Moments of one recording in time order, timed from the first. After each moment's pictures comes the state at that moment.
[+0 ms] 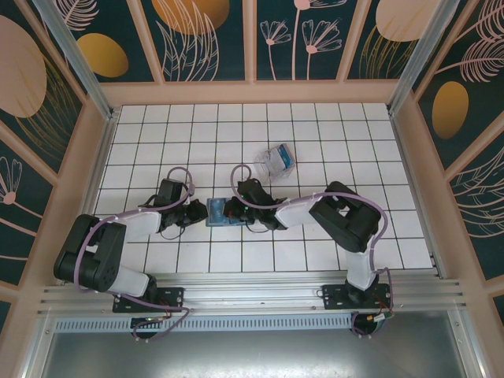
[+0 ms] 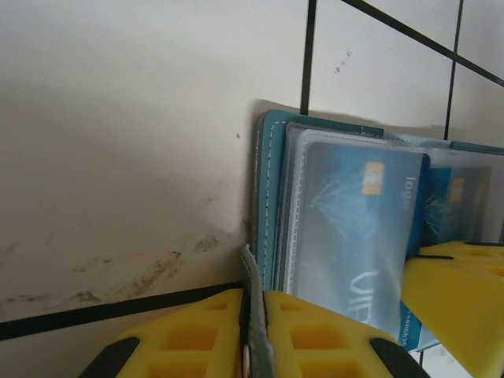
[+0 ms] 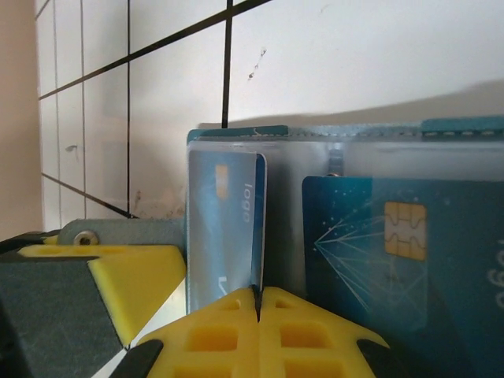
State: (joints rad) left arm -0.29 1.46 0.50 -0.02 0.40 -0.61; right arm 0.93 1.95 0.94 0.32 -0.19 1.05
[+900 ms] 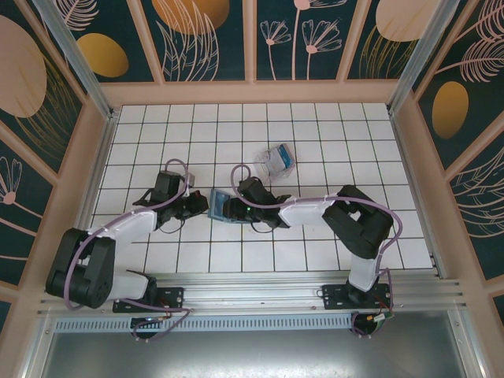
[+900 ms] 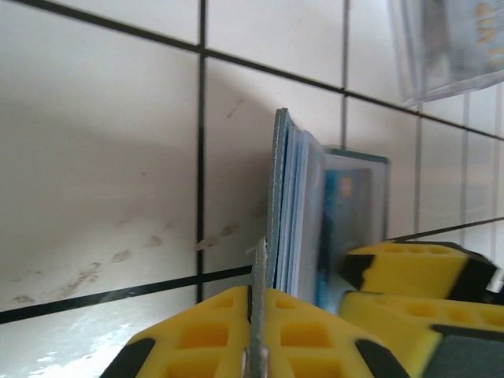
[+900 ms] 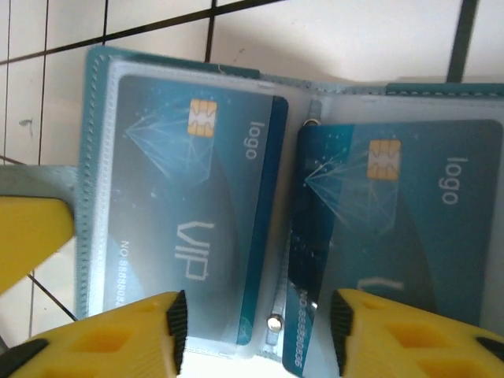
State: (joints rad) left arm -0.29 1.33 0.57 -0.11 0.44 -0.63; right arm 0.93 1.83 0.95 0.11 -0.12 0.90
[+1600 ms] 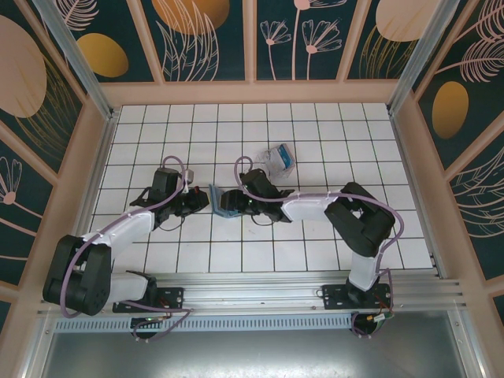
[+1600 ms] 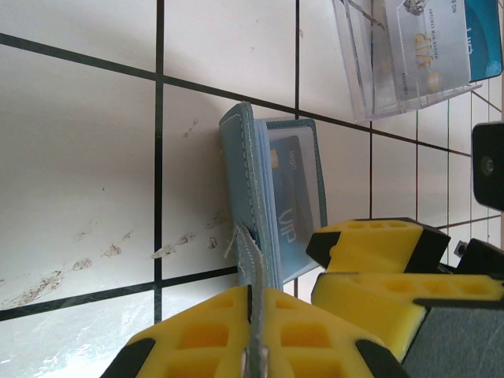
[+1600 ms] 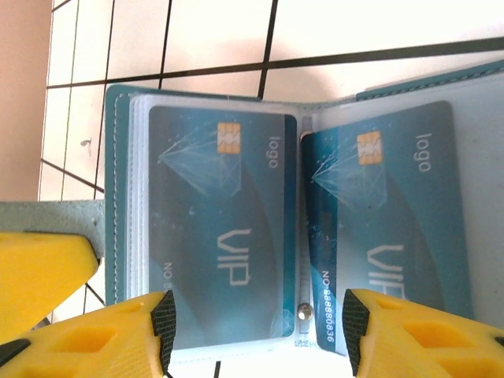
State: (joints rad) left arm -0.29 1.30 0.59 -0.12 0.46 -0.67; right arm 0.88 1.83 0.97 0.17 -0.22 0.89
